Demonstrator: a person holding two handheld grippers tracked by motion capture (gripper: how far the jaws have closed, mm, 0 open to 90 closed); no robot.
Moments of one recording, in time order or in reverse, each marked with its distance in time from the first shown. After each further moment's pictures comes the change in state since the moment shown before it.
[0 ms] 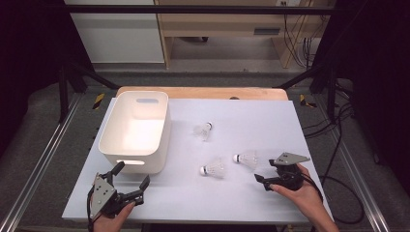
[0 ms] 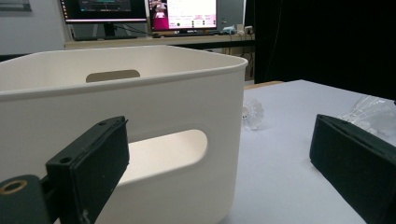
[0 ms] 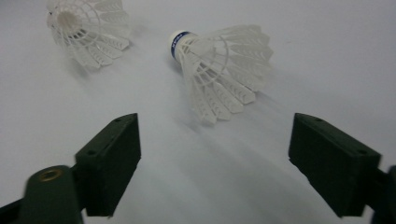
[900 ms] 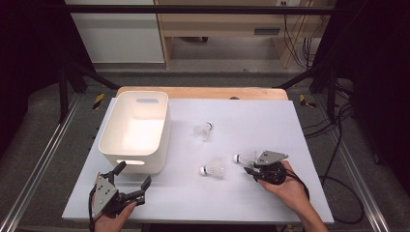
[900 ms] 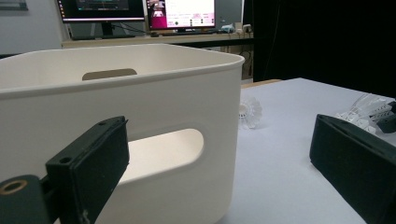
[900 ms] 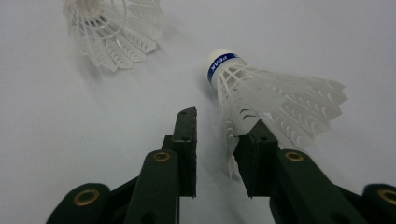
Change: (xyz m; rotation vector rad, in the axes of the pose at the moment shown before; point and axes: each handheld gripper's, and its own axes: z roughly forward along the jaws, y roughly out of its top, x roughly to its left) left arm -0.001 -0.001 0.002 0.006 -0.006 0.004; right arm 0.018 0.018 0.035 0.026 0.033 -0.207
